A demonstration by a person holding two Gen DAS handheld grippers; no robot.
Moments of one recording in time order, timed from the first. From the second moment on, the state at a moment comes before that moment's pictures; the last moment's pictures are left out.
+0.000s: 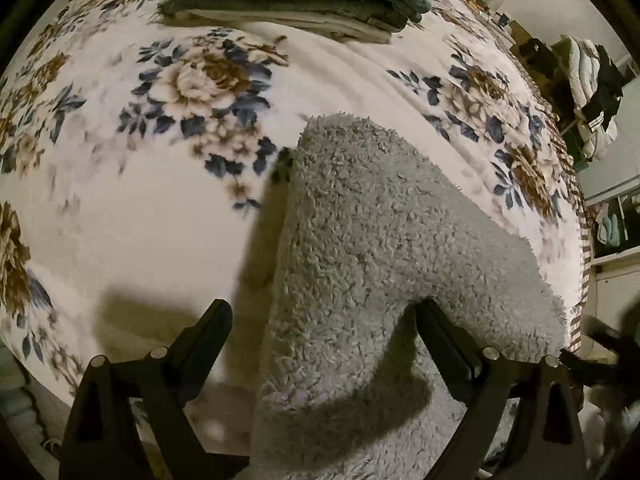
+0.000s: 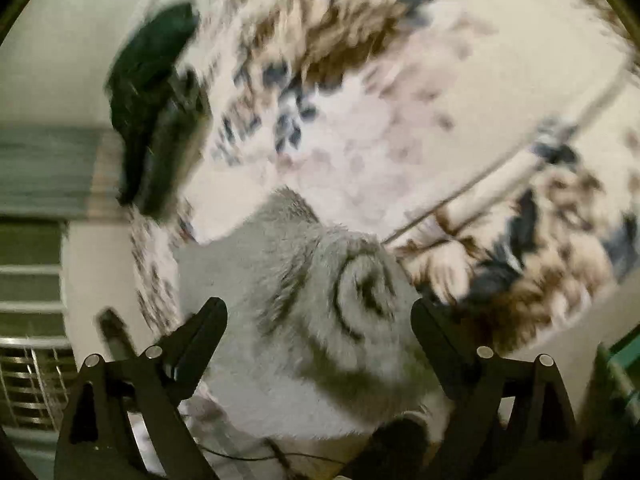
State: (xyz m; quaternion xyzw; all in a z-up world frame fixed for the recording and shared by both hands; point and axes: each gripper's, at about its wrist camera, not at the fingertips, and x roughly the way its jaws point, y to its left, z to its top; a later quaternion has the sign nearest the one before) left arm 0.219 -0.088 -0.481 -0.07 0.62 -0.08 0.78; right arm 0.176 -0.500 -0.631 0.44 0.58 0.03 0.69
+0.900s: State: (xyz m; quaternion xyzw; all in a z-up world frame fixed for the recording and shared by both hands) left arm 0.285 -0.265 -0.449 0.02 0.64 -0.25 0.73; right arm 0.101 -0.493 -0.735 0.64 0.53 -0.05 0.56
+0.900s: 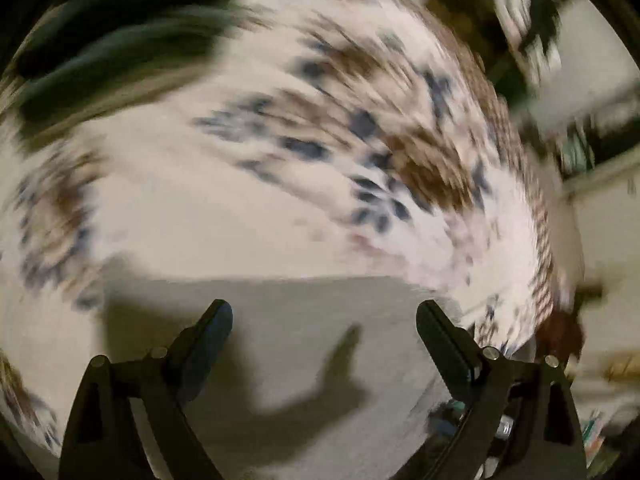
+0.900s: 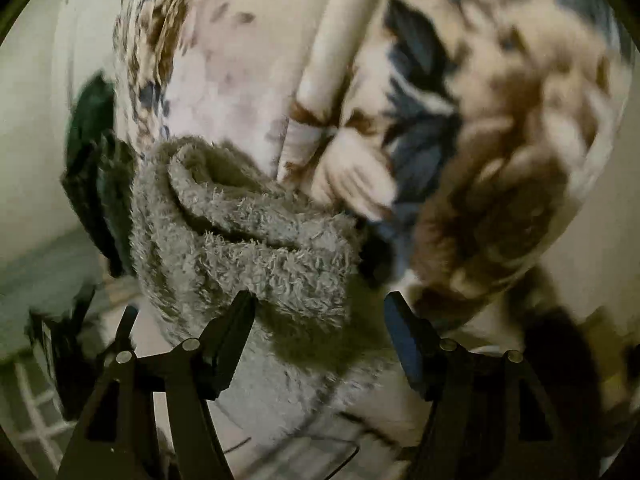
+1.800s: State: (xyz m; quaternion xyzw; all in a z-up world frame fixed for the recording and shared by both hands) left arm 0.269 -0.190 -0.419 -0.03 0.62 -0.20 0.76; right arm 0.099 -0.532 -0.647 0.50 0.55 -0.03 0.67
